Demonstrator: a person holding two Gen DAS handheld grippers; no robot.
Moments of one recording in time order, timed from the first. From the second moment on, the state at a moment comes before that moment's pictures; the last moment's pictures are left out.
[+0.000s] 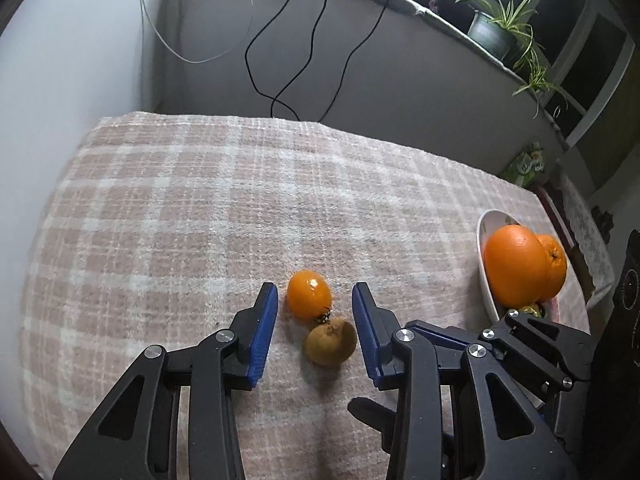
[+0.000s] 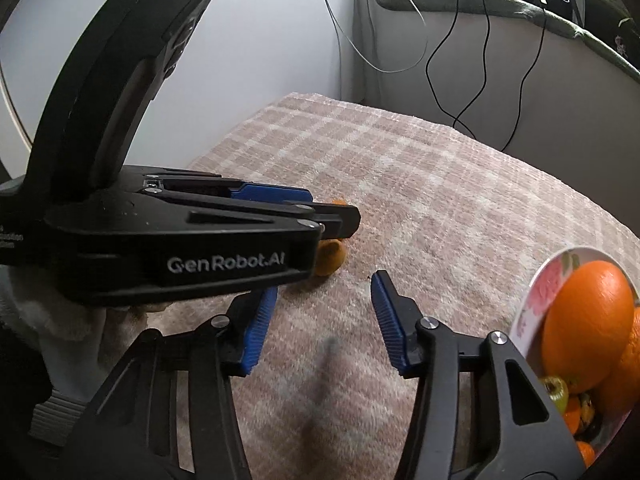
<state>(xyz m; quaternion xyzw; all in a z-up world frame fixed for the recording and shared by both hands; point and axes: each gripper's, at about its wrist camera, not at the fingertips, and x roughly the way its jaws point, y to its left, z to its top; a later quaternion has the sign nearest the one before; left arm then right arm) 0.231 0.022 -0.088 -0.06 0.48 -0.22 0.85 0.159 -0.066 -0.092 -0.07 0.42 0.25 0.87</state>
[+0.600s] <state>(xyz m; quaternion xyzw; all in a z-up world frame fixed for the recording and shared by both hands) 0.237 0.037 -0.099 -0.09 0.49 -0.22 0.84 0.188 -0.045 -0.106 -0.08 0.43 0.25 0.86</state>
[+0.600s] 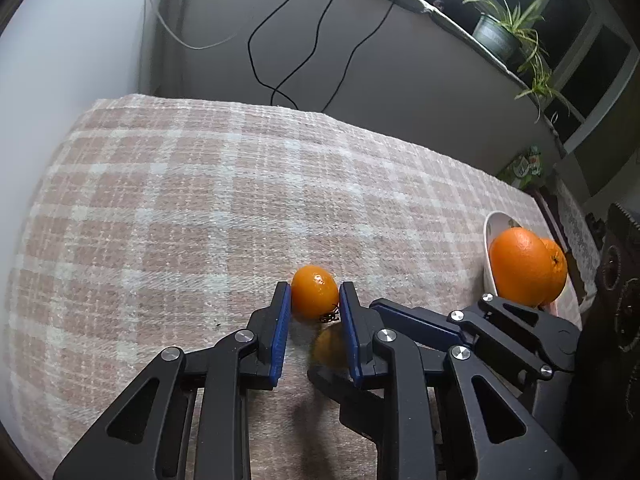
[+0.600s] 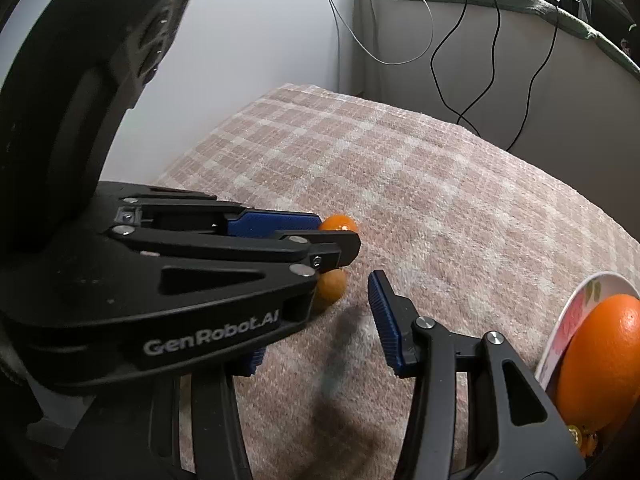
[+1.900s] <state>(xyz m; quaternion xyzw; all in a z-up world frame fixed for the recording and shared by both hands) 0.166 0.044 -0.036 -0.06 0.41 -0.20 0.89 0.130 -0.091 -0.066 -0.03 0.40 0.27 0.87</state>
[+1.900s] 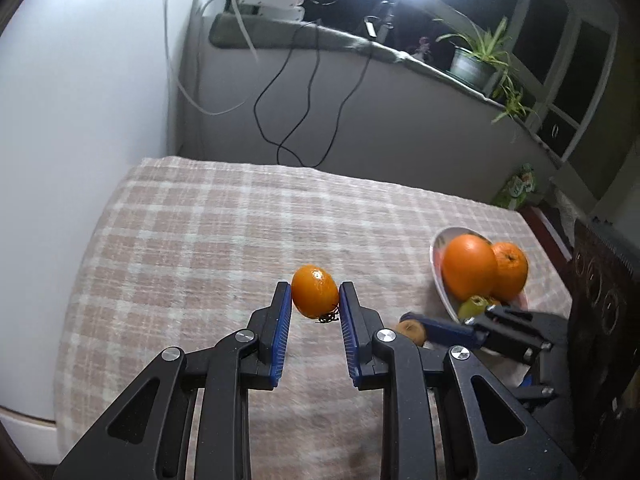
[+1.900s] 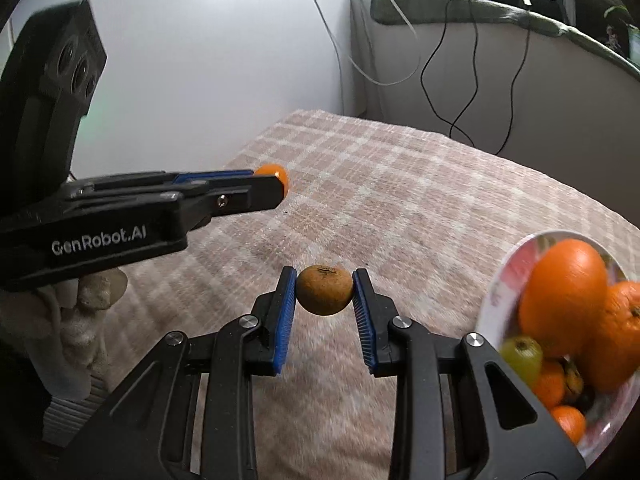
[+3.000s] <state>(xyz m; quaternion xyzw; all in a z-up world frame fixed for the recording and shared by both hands) 0.093 -0.030 -0.019 -0.01 0.36 -0.23 0.90 0.077 -0.241 -0.018 0.04 0.35 0.20 0.92</state>
